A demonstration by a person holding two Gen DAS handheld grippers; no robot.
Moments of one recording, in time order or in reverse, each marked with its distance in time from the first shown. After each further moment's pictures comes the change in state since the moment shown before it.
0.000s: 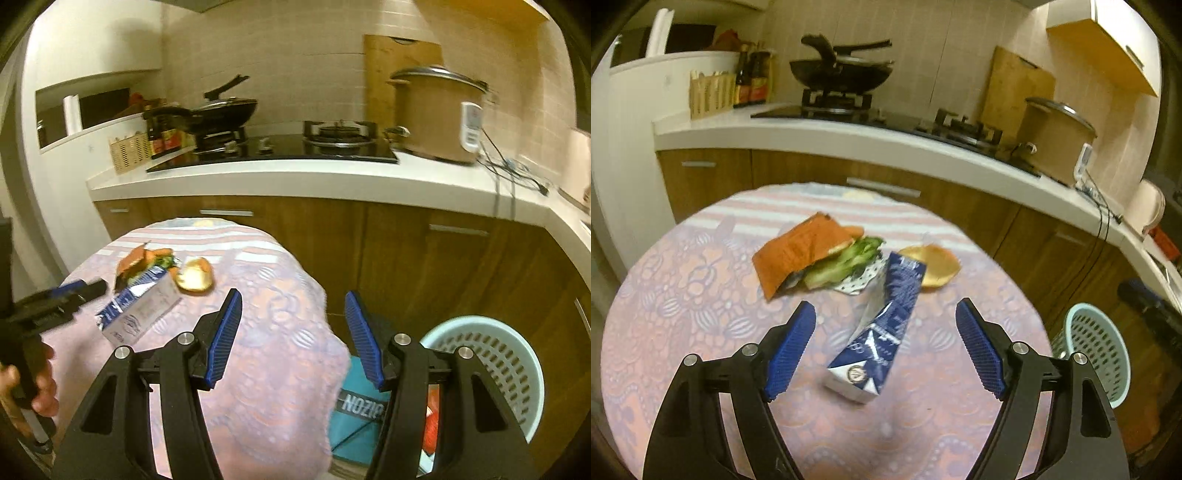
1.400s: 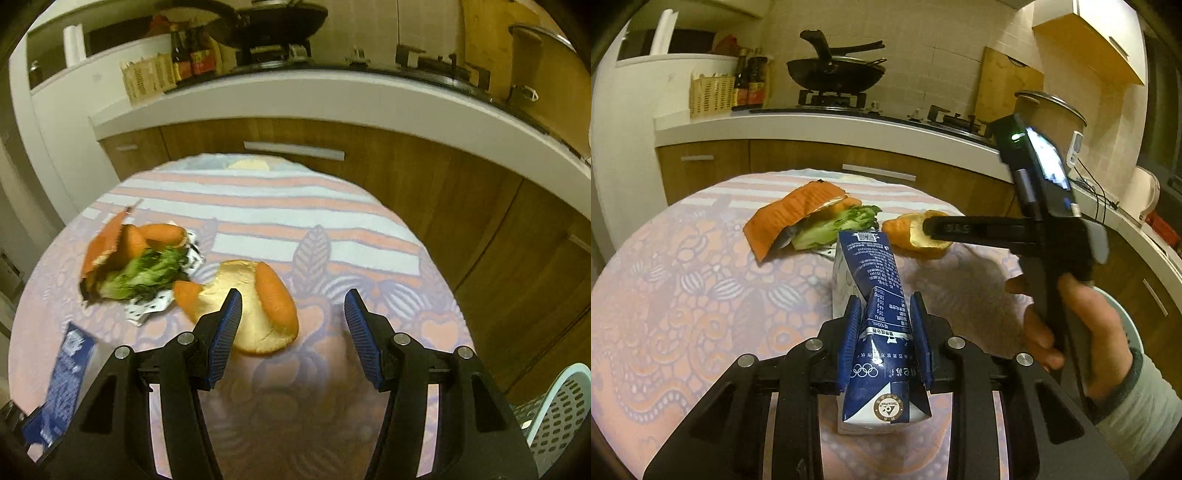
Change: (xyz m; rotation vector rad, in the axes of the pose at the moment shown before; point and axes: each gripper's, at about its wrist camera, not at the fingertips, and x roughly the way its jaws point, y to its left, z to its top) left arm 0.006 -0.002 -0.053 0.017 -0.067 -0.013; right arm 0.206 0.097 0.017 -0.094 0.269 0.119
